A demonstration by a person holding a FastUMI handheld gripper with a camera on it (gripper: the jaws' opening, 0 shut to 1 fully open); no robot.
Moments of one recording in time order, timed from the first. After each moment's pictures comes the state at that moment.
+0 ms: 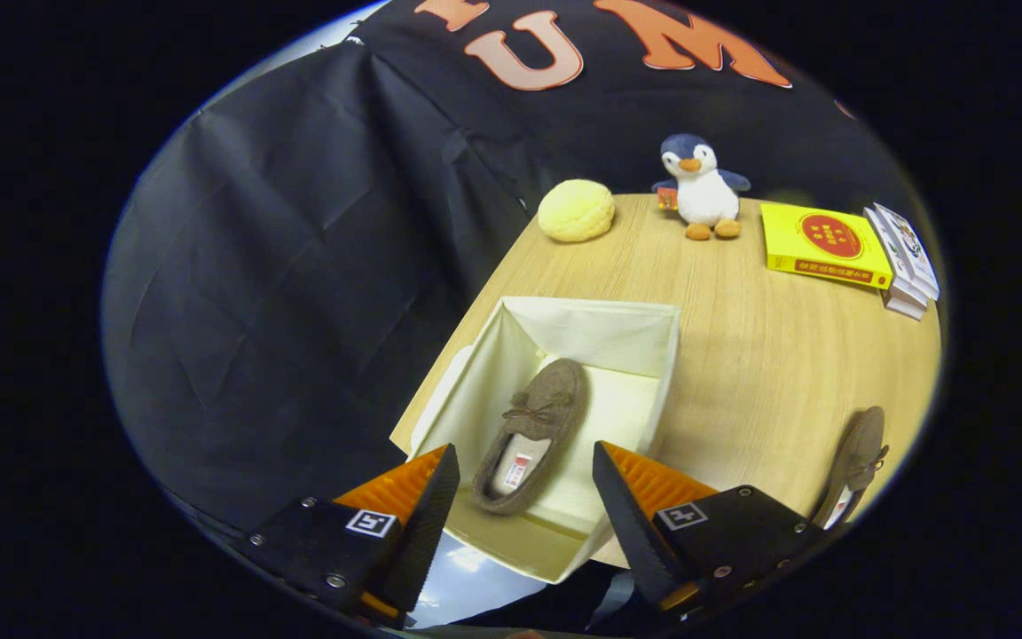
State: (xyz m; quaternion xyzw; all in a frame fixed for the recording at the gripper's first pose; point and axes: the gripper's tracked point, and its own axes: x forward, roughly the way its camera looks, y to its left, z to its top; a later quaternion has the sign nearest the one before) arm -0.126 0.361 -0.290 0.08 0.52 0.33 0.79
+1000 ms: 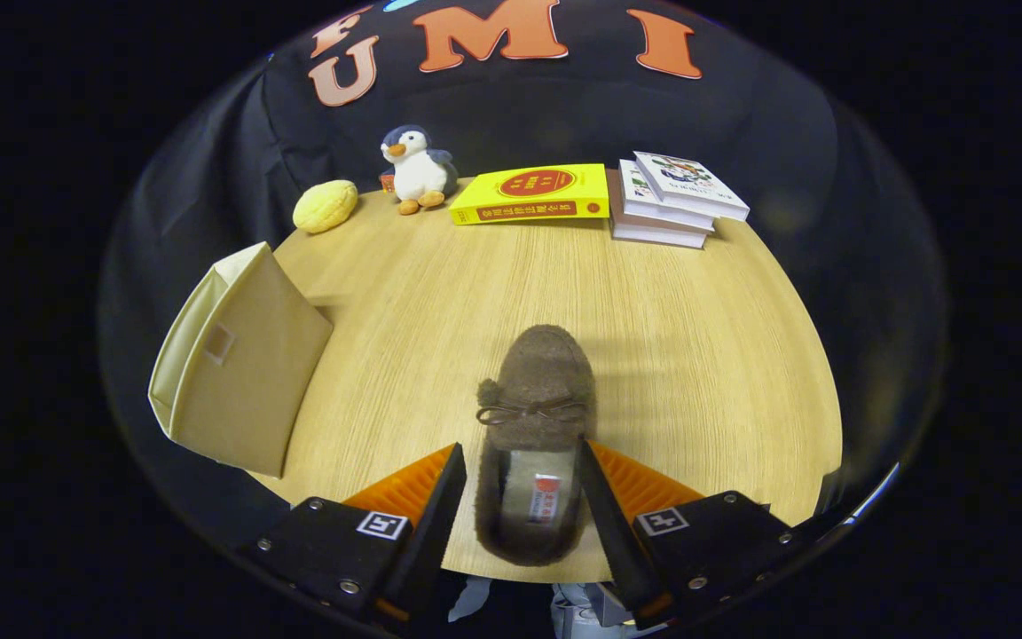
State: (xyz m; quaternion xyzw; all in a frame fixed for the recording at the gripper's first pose) arm -0.116 0.024 -0.433 -0.02 0.53 0.08 0.84
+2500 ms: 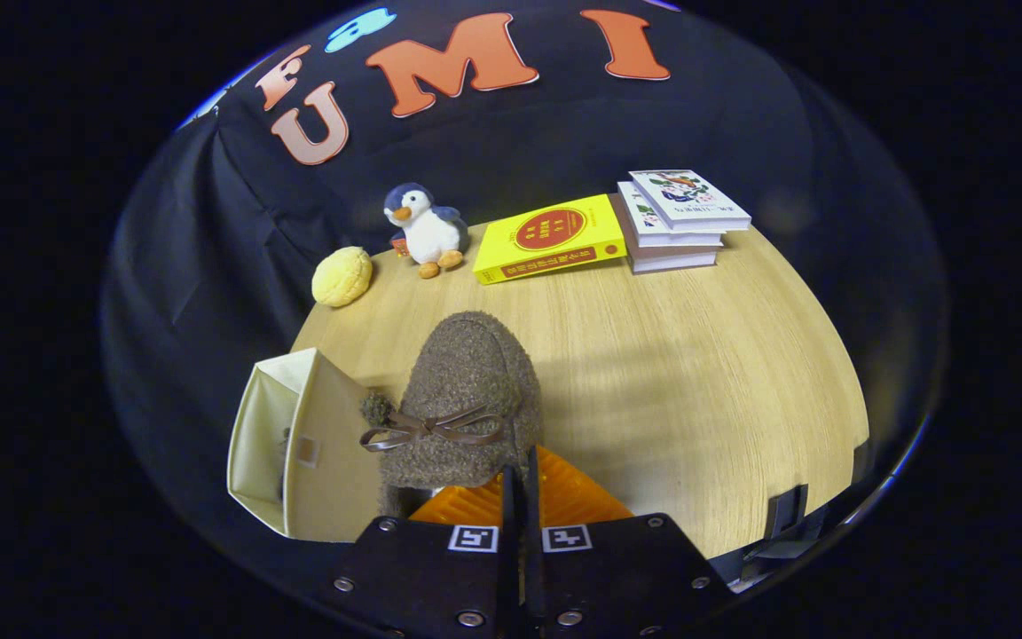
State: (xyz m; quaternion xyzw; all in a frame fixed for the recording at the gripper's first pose) arm -0.075 0.117 -0.339 0.09 0.52 0.07 0.85
